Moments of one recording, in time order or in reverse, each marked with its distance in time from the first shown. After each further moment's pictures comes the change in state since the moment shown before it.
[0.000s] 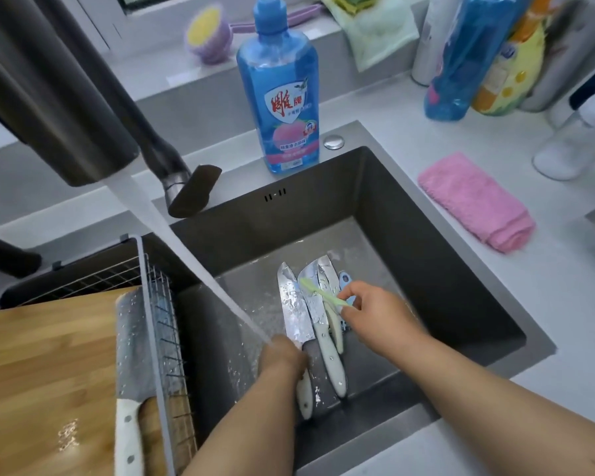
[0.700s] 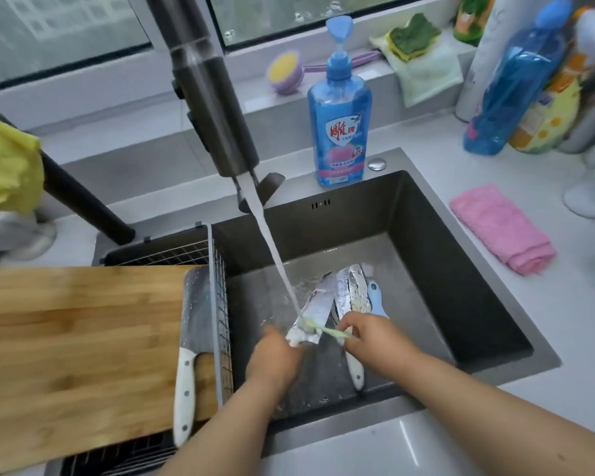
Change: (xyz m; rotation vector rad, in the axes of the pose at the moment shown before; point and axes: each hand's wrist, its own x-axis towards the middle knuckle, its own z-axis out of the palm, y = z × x) left_hand -0.092 -0.046 -0.058 -0.149 0.223 0.100; right_hand -0.032 -0.015 0.023 -0.162 -0.207 -0.208
